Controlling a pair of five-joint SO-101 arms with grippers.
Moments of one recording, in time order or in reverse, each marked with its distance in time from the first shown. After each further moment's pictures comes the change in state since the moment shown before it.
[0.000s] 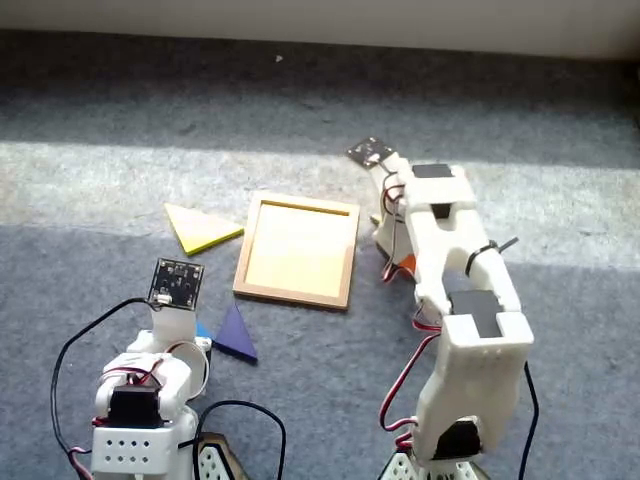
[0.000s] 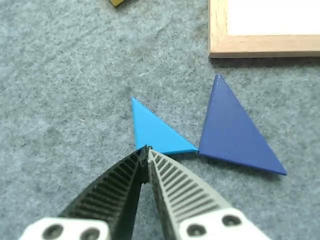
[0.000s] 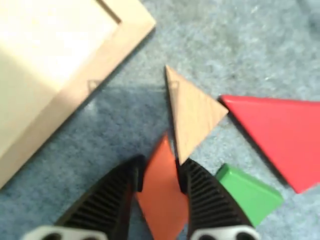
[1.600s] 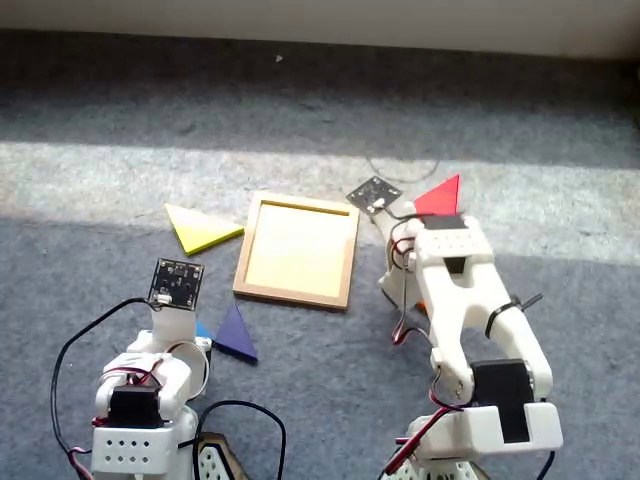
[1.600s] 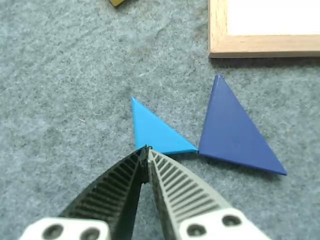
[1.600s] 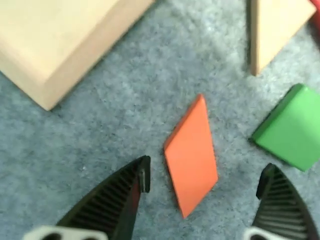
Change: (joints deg) left arm 0.0 0.0 0.0 0.0 0.0; right arm -0.4 -26.8 32.1 -6.6 1.1
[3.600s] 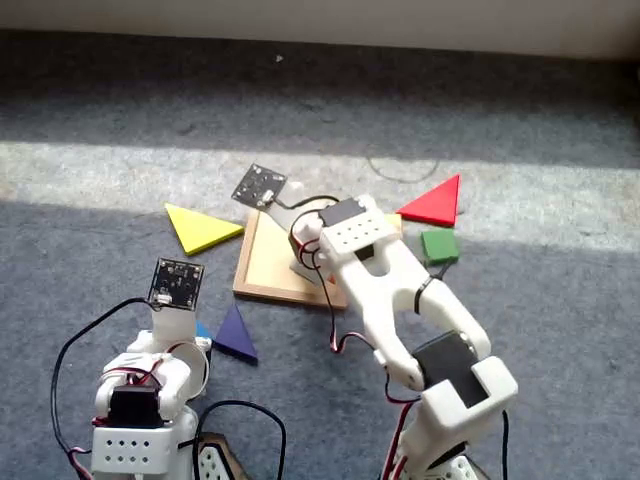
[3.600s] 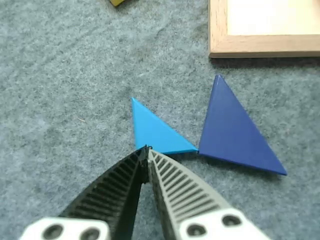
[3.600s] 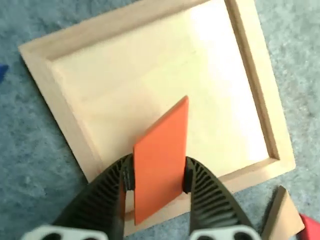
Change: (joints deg) left arm 0.0 0.0 0.0 0.0 0.0; right arm -22.9 11.3 -17.5 -5.4 1.2
